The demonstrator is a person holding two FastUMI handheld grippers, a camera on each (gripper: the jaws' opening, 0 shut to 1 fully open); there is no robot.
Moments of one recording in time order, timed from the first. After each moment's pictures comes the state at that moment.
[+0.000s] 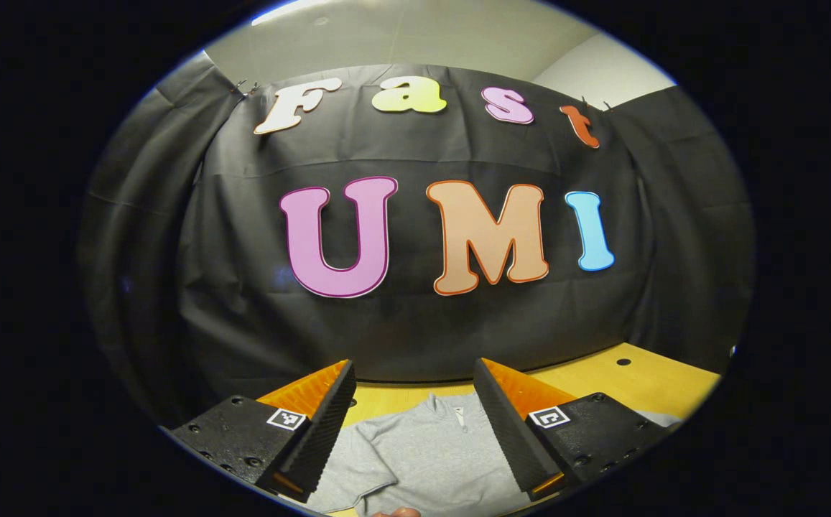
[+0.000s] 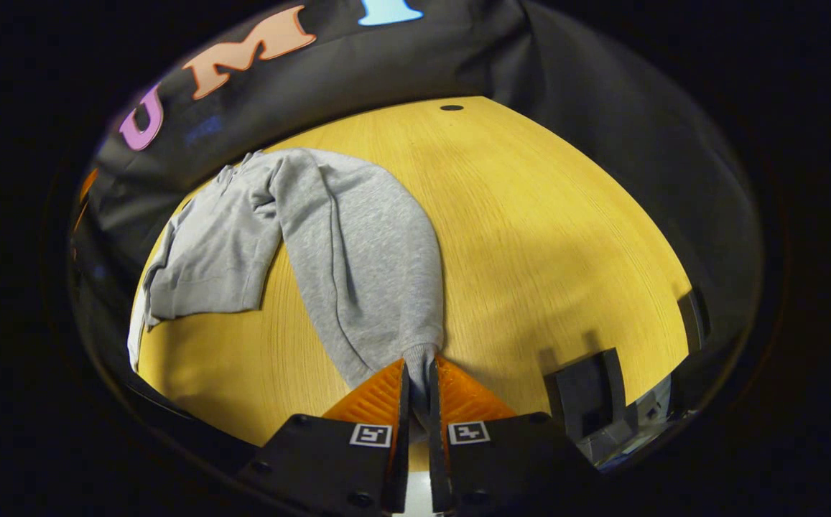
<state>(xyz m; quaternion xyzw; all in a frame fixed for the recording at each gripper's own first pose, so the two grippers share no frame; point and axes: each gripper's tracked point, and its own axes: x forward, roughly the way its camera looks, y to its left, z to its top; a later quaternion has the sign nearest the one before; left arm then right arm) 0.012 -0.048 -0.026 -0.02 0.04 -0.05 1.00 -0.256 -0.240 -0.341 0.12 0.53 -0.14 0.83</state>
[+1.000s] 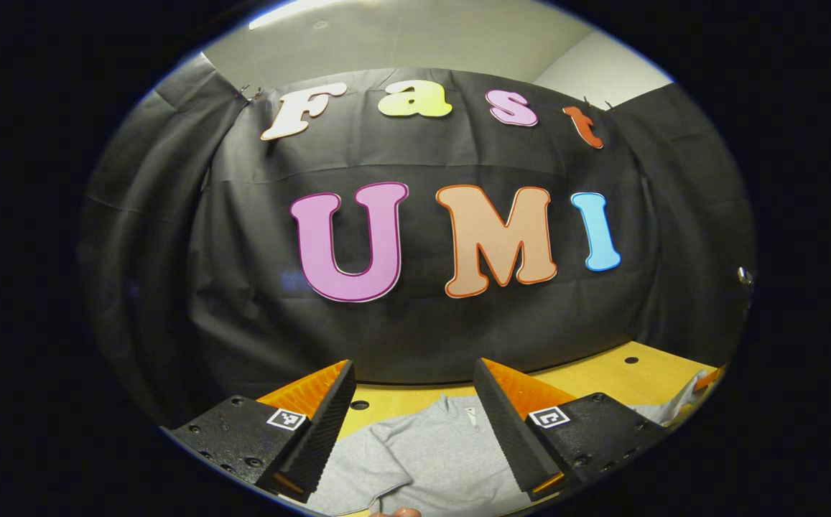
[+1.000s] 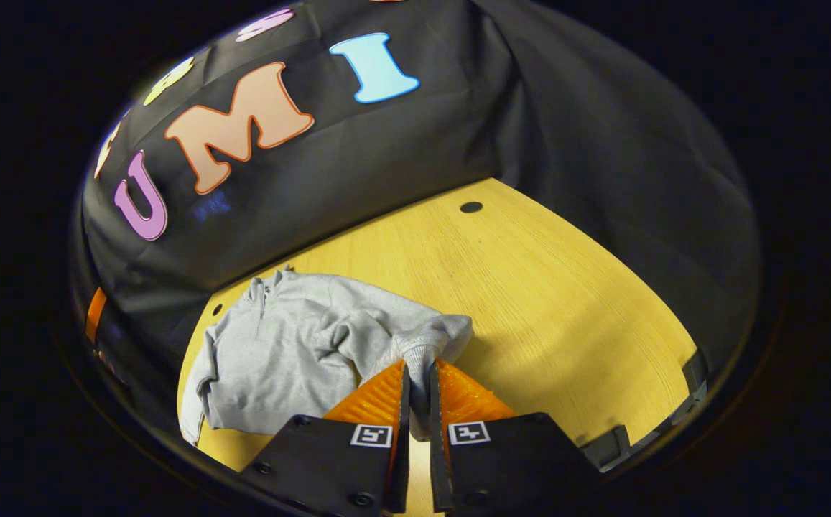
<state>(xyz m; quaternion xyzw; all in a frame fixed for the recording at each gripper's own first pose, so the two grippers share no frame) 0.004 -0.024 -0.022 -0.01 0.04 -0.03 1.00 -0.093 -0.217 -0.230 0.17 0.37 -0.13 0.90</state>
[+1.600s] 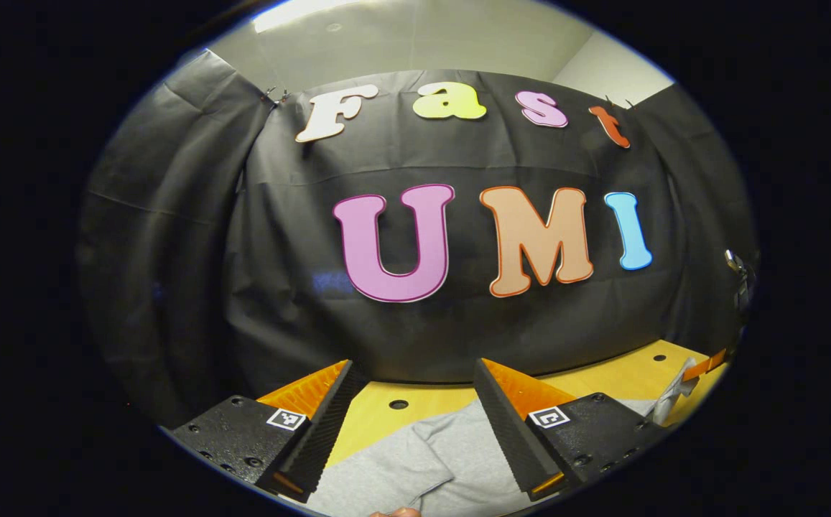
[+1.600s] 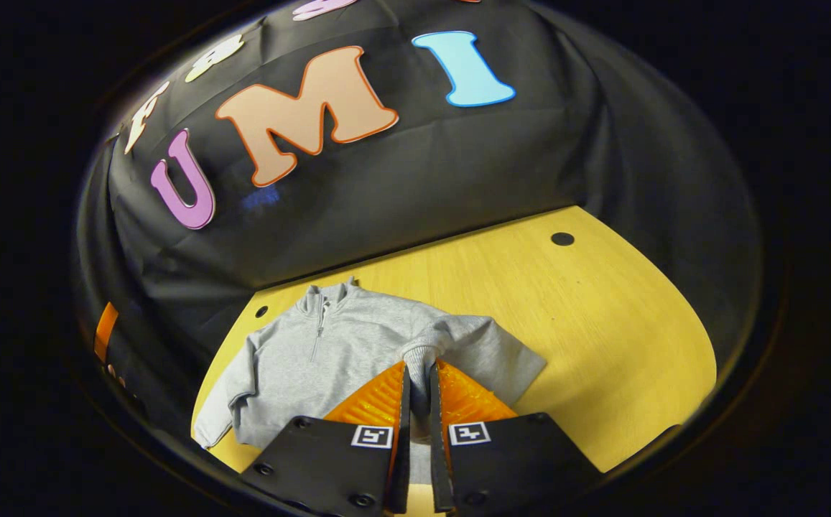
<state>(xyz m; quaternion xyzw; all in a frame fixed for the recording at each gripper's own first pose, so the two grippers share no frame) -0.006 0.045 -0.021 0.00 0.03 0.03 1.00 0.000 -0.116 -0.215 0.16 0.35 -0.03 0.92</state>
